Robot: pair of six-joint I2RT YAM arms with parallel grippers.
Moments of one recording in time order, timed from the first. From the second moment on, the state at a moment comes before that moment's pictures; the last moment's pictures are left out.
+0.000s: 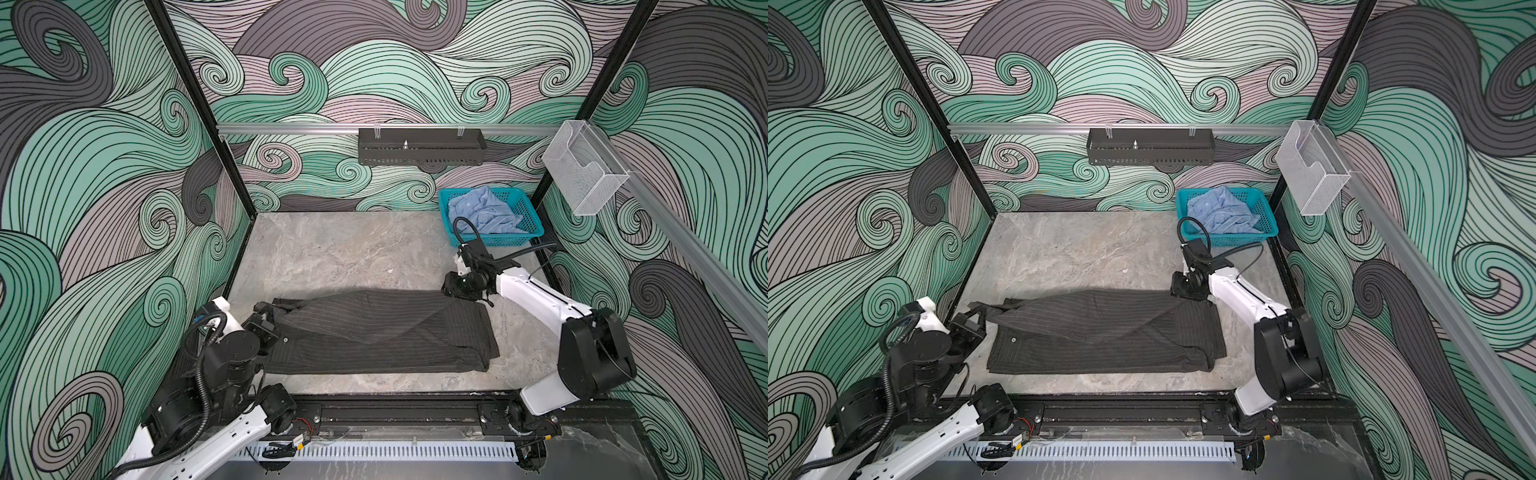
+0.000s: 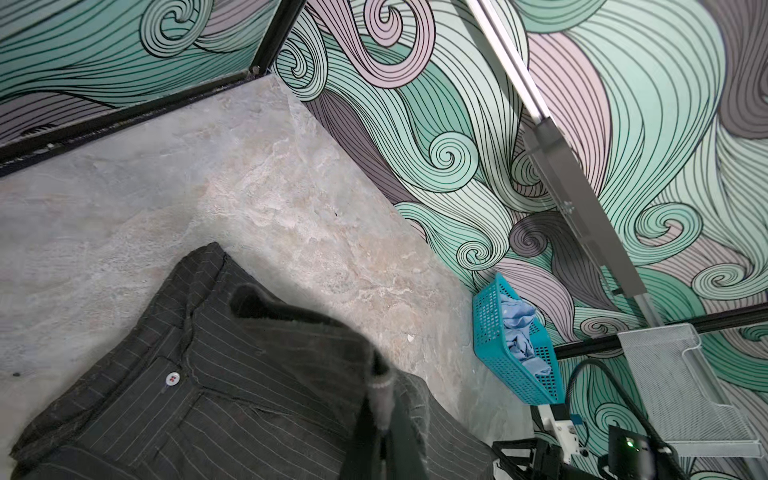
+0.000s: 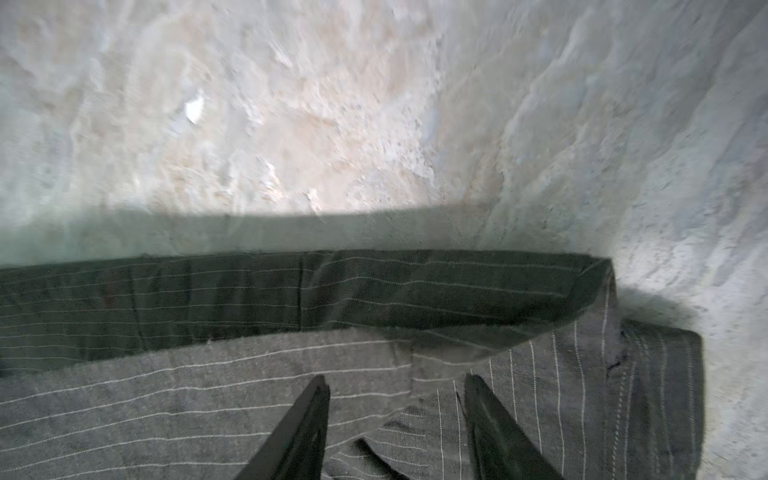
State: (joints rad) left arm -0.79 0.32 0.95 -1.11 -0.75 -1.18; right arm 0.35 1.52 1.08 -0.68 -0.13 0.43
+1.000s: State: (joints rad) left arm -0.77 0.44 0.65 -0.91 -0.69 -1.09; right arm 0.46 1.68 1.11 -0.73 -0.20 0.47
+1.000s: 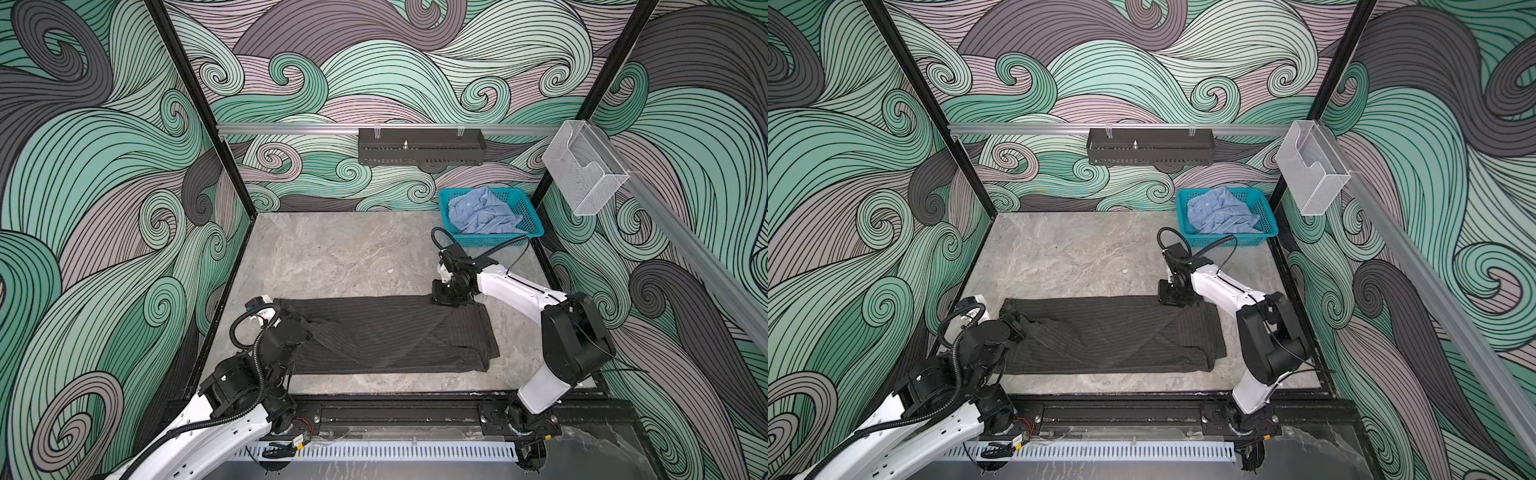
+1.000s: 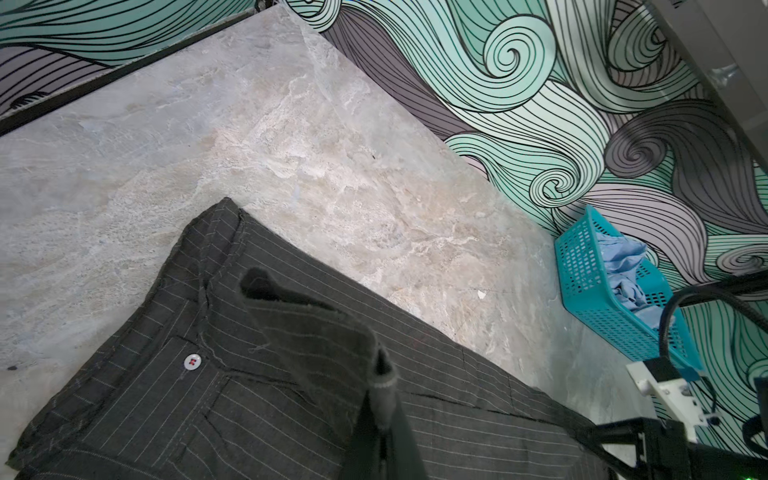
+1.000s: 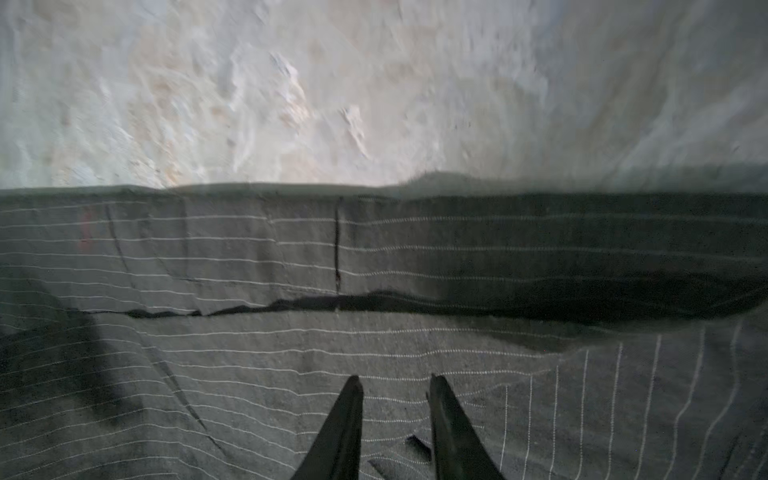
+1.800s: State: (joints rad) left arm -0.43 0.82 0.55 -0.72 -0.22 -0.95; right arm 0.23 1.86 1.19 -0.82 -0.13 0.48
